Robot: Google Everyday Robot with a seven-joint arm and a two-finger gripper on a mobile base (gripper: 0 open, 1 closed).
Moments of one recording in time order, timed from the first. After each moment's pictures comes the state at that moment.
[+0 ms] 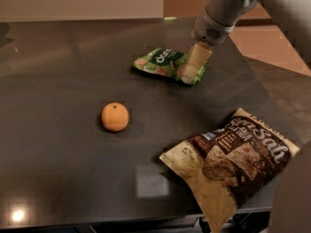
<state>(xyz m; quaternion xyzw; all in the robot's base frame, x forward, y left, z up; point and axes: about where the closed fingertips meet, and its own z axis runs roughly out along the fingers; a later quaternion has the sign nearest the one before) 0.656 -0.110 0.902 -0.61 0.76 0.05 0.21</state>
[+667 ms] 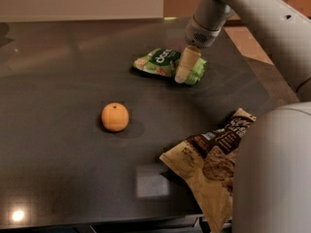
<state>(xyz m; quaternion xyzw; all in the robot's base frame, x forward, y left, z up) 0.695 -0.101 0.867 -0.60 0.78 0.05 0.18</state>
